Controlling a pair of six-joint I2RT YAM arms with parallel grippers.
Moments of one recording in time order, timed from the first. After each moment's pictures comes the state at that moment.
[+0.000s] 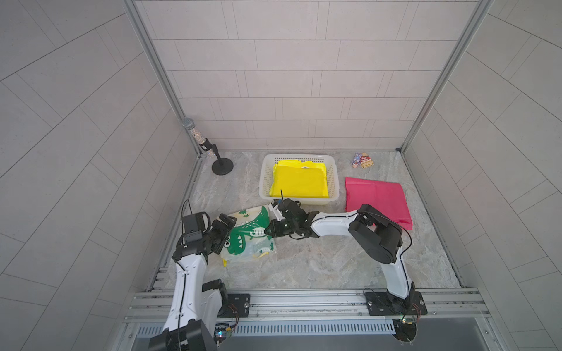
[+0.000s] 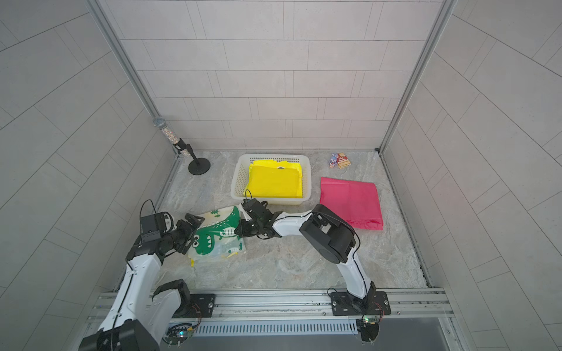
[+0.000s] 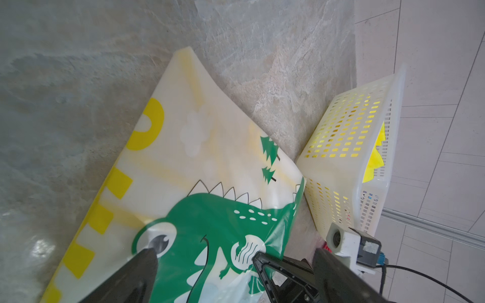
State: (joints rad) left arm 0.32 0.83 0.46 -0.54 0.50 -0.80; right arm 0.89 2.05 1.22 0.11 -0.36 0.75
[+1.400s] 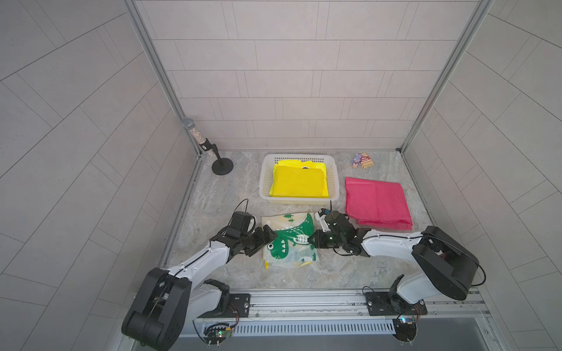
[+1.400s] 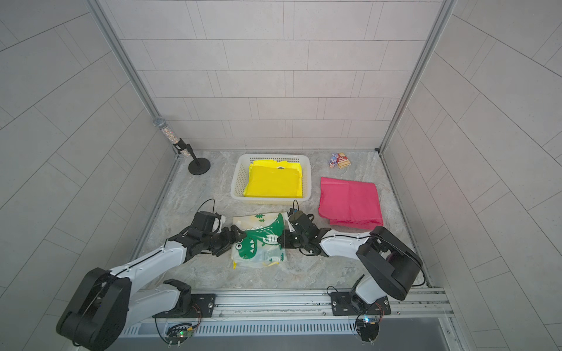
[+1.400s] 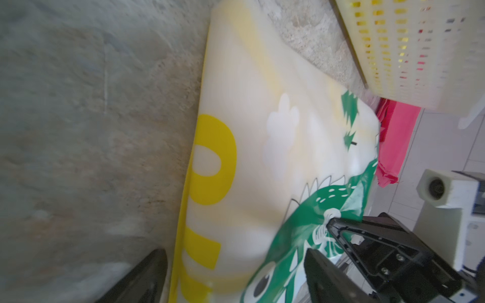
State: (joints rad) left arm -0.34 1.16 0.38 -0.19 0.45 -0.83; right arm 0.74 1.50 0.57 0.12 -0.27 0.78
